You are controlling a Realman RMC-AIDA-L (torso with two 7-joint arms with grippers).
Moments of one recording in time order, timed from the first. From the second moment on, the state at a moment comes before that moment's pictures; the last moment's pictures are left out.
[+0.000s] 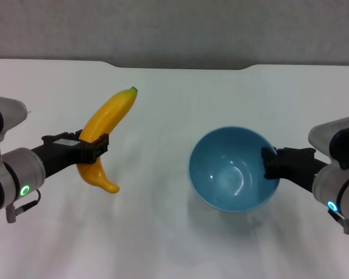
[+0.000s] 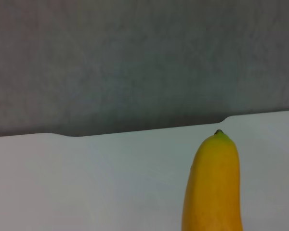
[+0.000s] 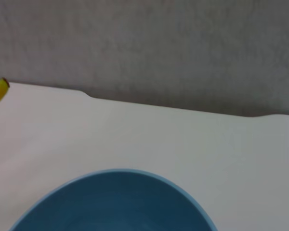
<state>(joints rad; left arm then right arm) -0.13 -2.03 -1.45 -1.32 2.06 -0.42 0.70 0.17 2.01 -1.95 -1.21 0.55 0.23 -0.12</state>
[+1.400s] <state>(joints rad) -0.19 -2.04 -1.56 -1.17 1.36 -0.84 1.30 0.29 2.01 -2.06 -1.16 0.65 0.15 -0.12</state>
